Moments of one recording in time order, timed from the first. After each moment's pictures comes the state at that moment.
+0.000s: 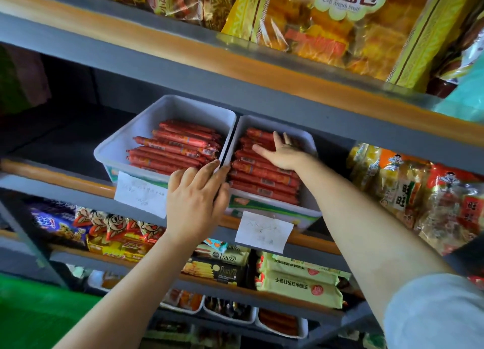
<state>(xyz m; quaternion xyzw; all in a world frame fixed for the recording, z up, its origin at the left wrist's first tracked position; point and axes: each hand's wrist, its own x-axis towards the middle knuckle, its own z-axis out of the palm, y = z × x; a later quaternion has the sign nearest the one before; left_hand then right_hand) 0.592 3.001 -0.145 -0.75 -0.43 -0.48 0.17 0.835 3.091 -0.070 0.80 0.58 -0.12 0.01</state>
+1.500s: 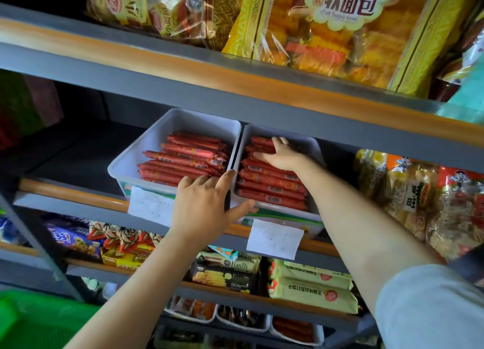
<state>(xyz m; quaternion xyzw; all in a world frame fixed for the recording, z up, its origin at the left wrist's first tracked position) 0.579 3.005 -0.117 -0.81 -0.44 -0.37 0.14 0.825 3.115 -0.076 0.79 0.59 -0.14 -0.09</state>
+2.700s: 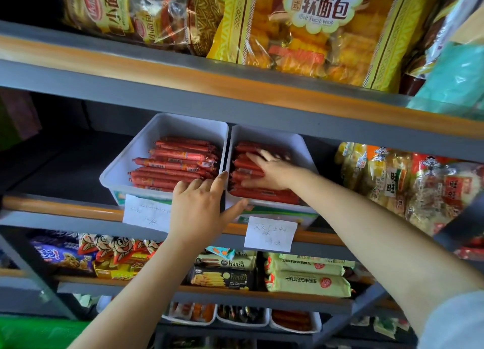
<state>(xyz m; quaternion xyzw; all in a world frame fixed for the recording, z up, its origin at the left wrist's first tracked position) 0.577 3.003 -0.121 -0.81 -0.44 -0.37 0.12 0.807 3.055 -0.076 0.72 0.68 -0.06 0.08</state>
